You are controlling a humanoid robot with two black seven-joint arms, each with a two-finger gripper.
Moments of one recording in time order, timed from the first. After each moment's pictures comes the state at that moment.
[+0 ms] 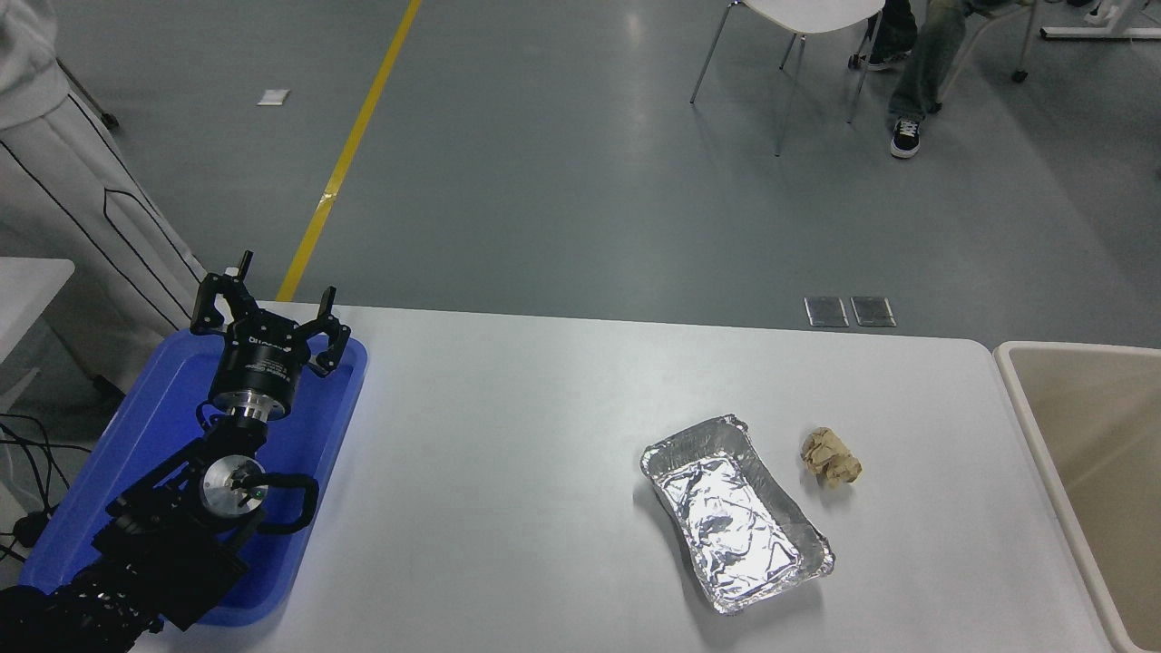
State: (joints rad) left arm -0.62 0.18 -0.87 -0.41 -0.09 -0.57 -0.51; right arm 0.76 -0.69 -0.36 0.34 -0.29 -0.28 -0.09
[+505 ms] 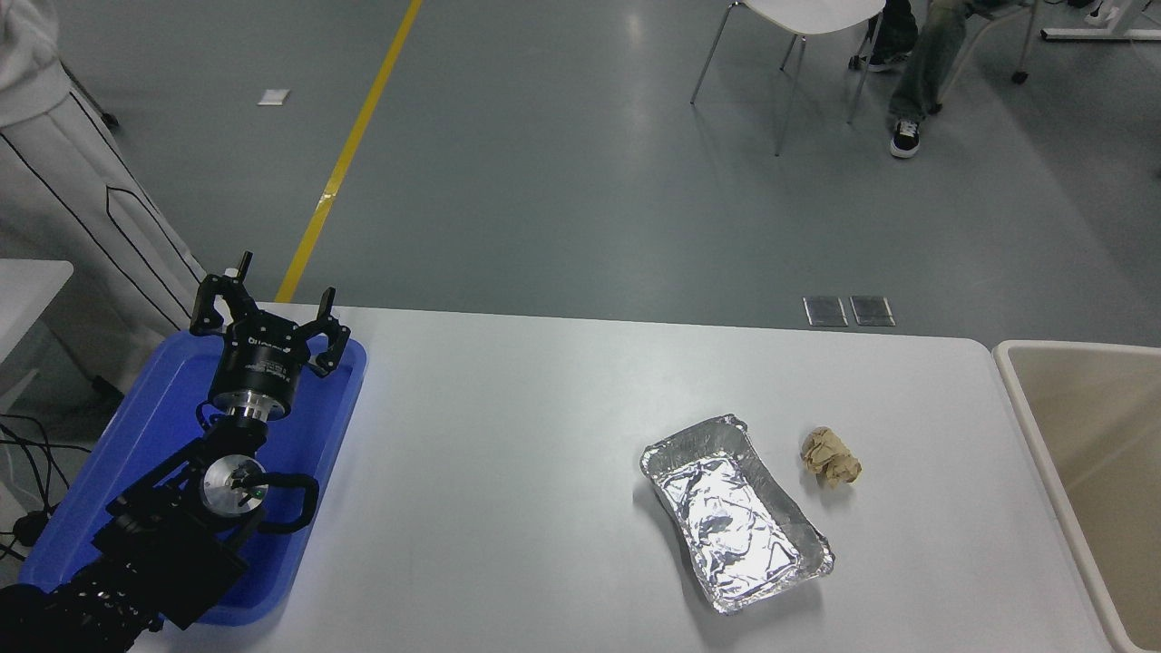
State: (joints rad) left arm -0.62 0.18 -0.87 -0.41 -0.09 -0.57 -0.51; right arm 0.87 -0.91 -0.36 0.67 -0.34 -0.26 -0.09
